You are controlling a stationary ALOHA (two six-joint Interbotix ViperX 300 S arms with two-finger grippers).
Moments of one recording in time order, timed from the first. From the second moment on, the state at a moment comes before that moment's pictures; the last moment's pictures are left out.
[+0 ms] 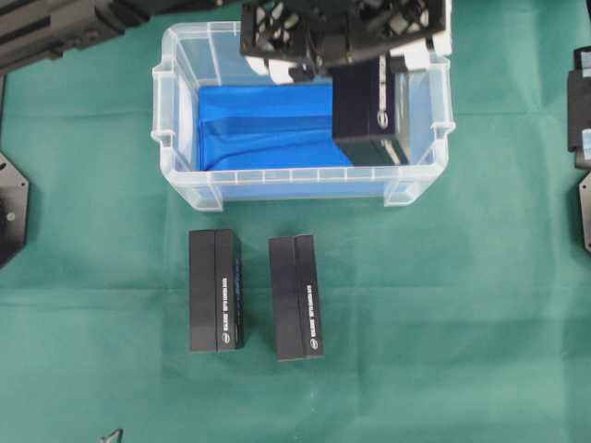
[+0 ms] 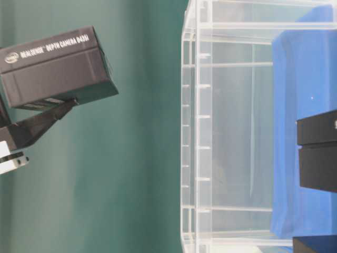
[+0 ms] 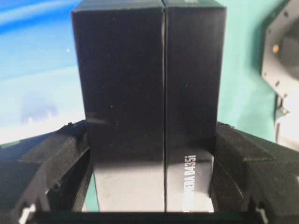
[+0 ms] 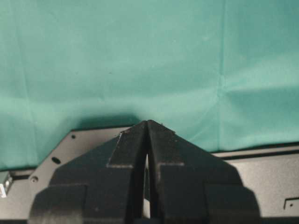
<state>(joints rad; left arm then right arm) 0.11 0.39 -0.83 0.09 1.54 -1.42 0.00 -0.73 0.61 -0.12 1.44 0.18</state>
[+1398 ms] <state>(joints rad) -0.27 0.39 -0.75 0.18 1.54 -1.83 0.00 -0.73 0.61 -0.11 1.44 0.18</state>
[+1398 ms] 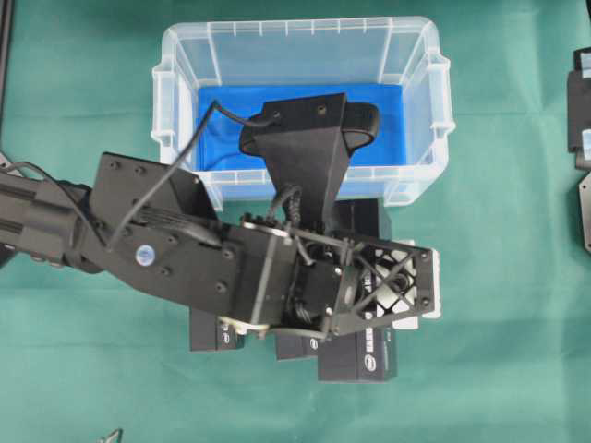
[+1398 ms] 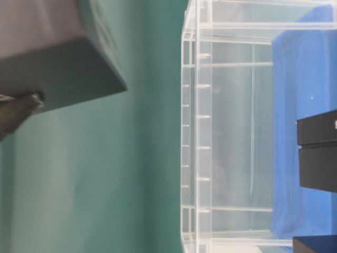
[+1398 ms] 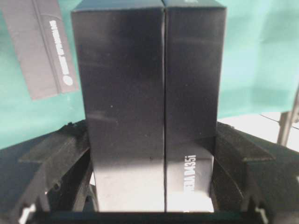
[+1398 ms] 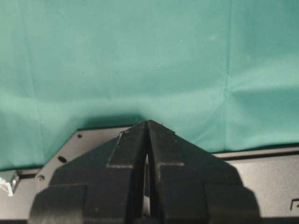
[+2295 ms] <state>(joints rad) -0.26 0.43 -0.35 0.17 1.13 -1.91 0.00 -0.73 0.61 -0.11 1.44 0.18</state>
